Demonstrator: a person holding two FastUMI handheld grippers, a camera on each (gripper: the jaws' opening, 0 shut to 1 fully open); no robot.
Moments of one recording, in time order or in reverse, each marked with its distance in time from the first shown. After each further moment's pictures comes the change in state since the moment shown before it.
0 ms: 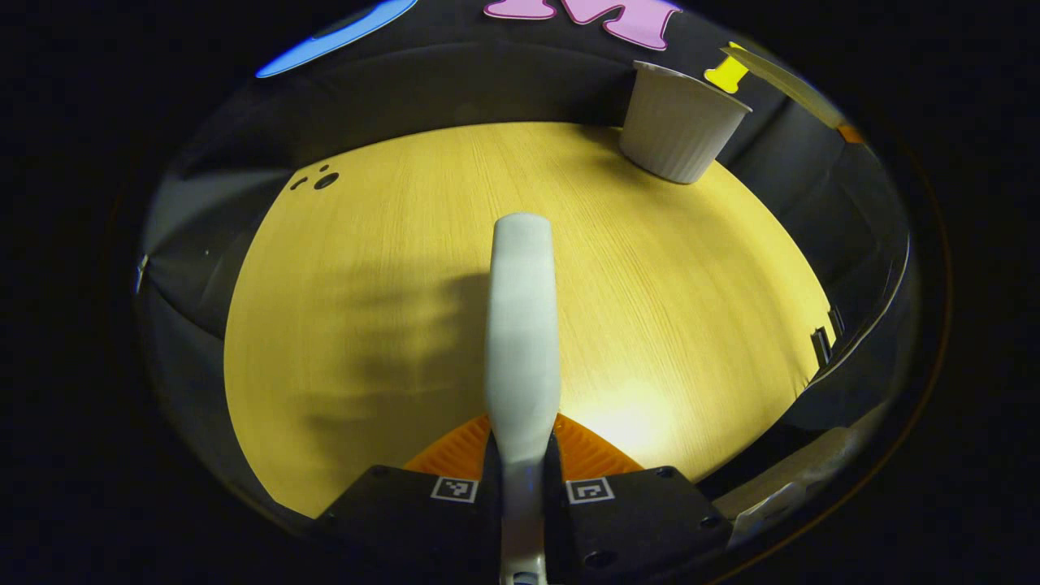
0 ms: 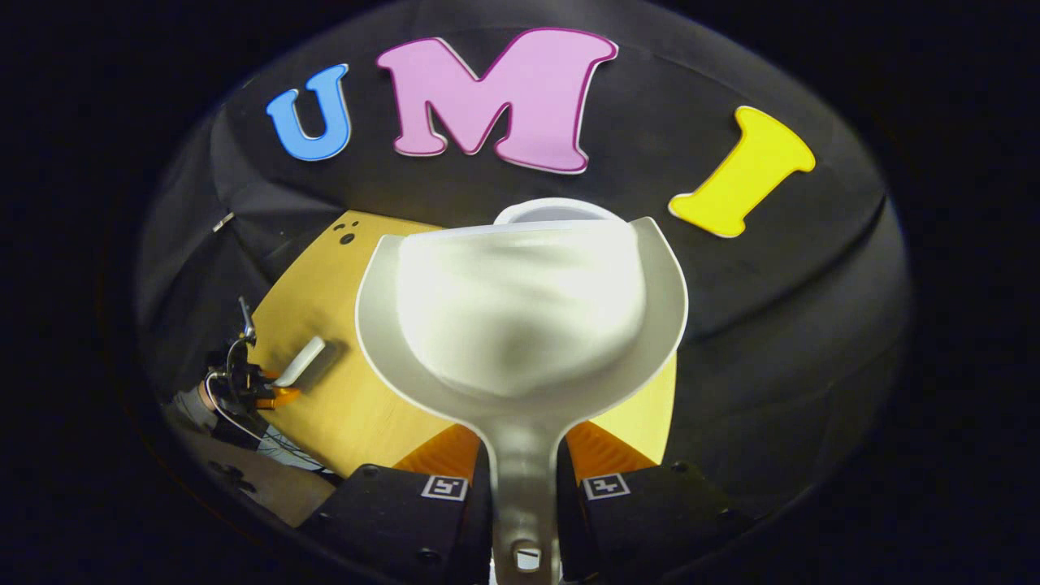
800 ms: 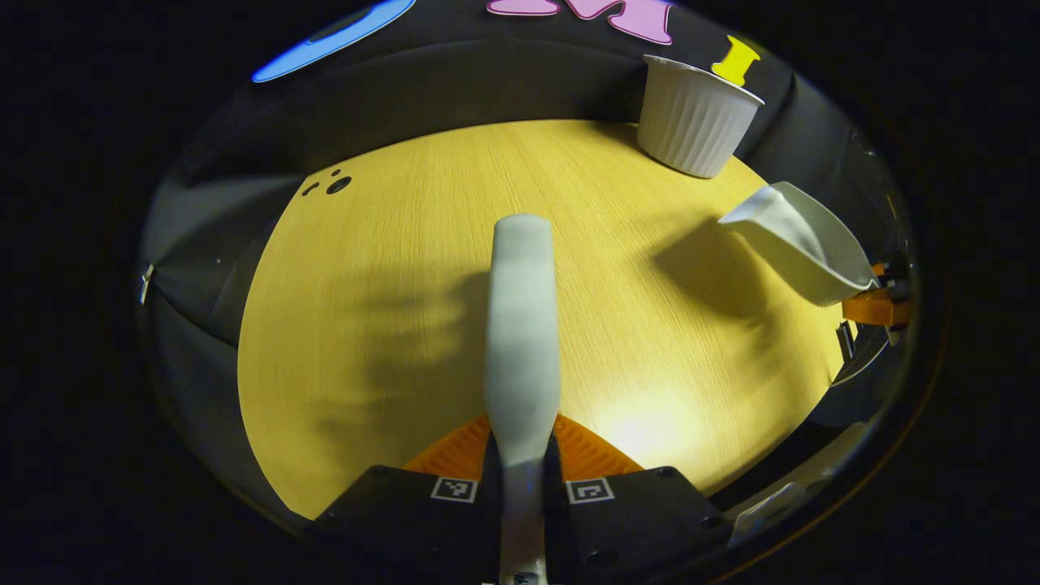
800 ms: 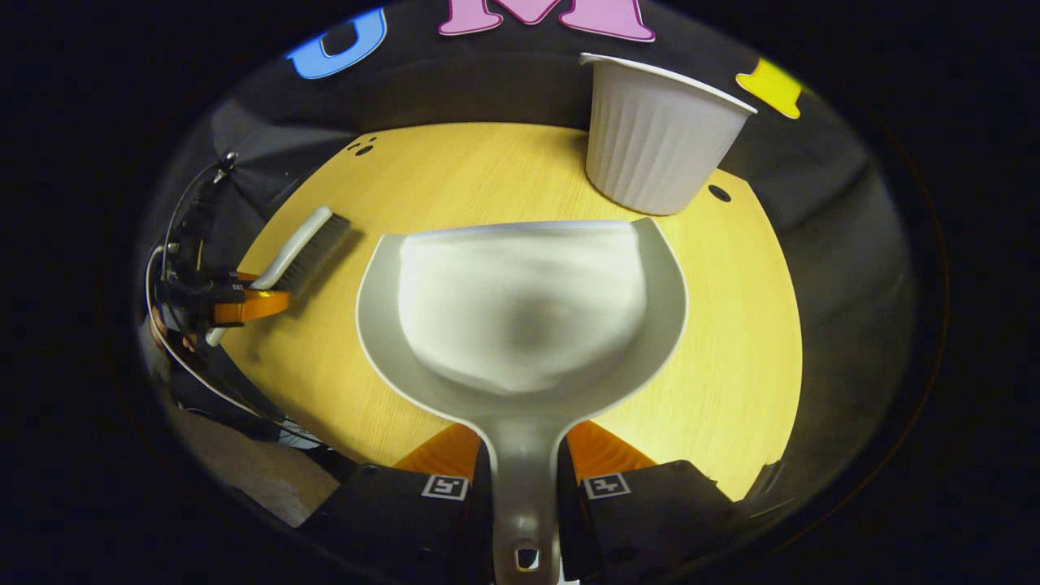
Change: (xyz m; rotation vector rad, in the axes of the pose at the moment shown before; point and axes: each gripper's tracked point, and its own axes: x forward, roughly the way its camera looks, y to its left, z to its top) left arm 0.005 0.008 -0.002 0.023 -0.009 0.073; right arm 0.131 0.129 -0.203 0.074 0.166 0.052
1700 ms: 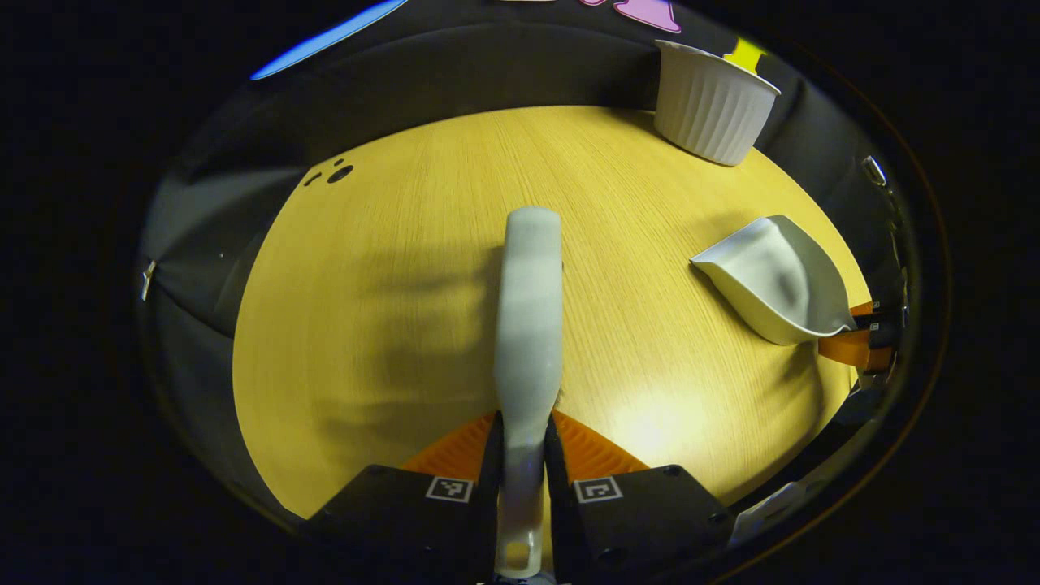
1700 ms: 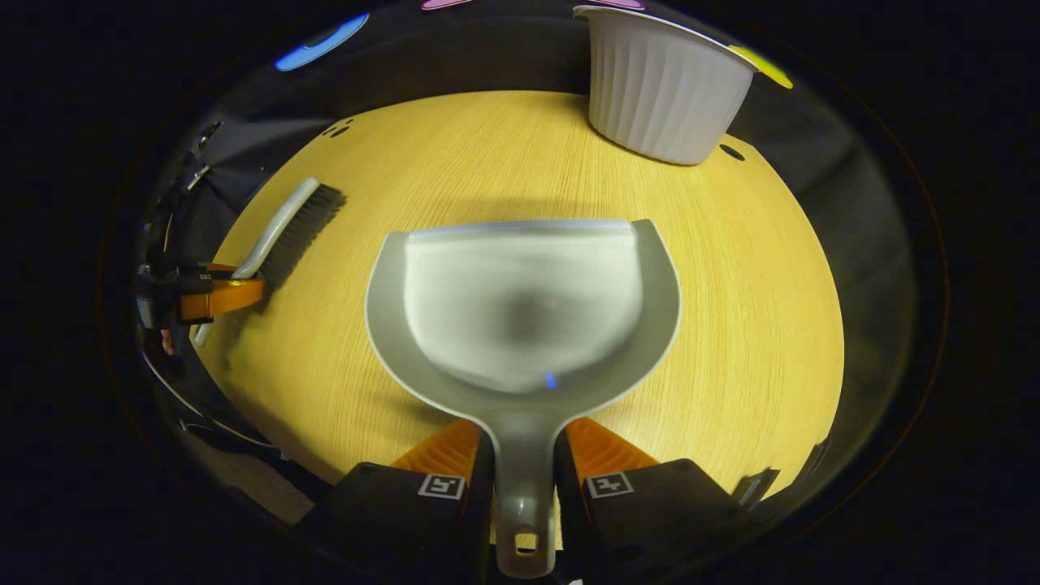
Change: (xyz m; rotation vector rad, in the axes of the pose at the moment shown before) left arm -0.006 -0.007 -0.010 -0.007 0.042 0.080; right arm 0.060 0.013 -0.030 0.074 0.047 -0.002
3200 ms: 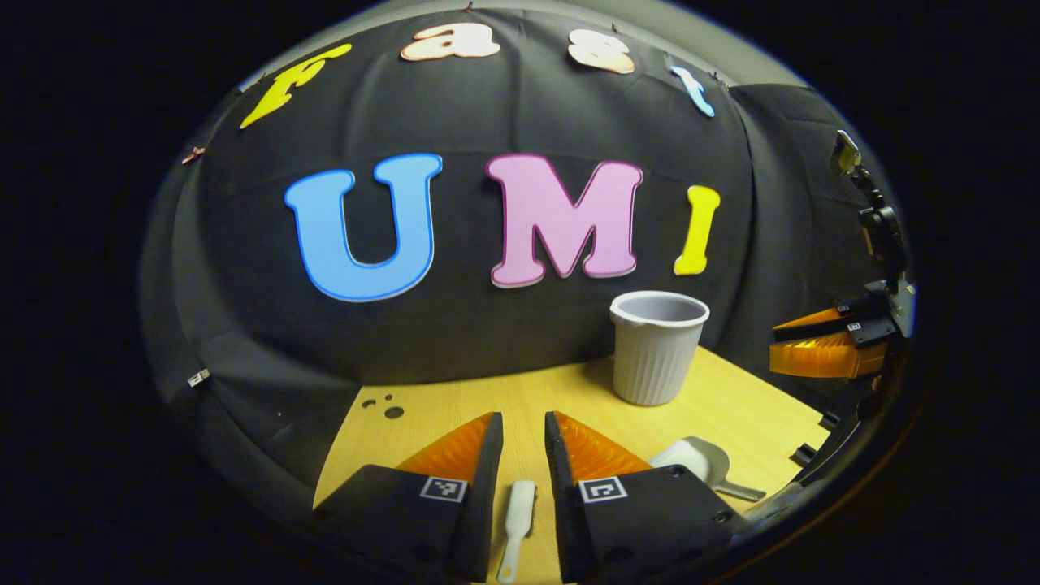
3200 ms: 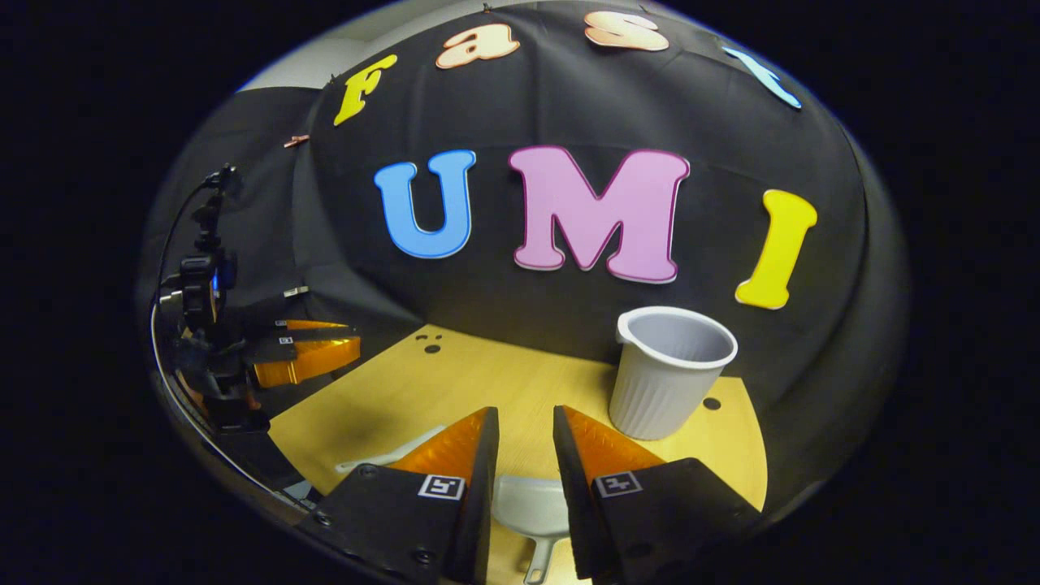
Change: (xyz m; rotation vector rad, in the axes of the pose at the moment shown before) left arm -0.285 -0.029 0.191 -0.001 -0.903 0.010; right arm -0.301 0.060 0.197 -0.164 -0.874 0.102
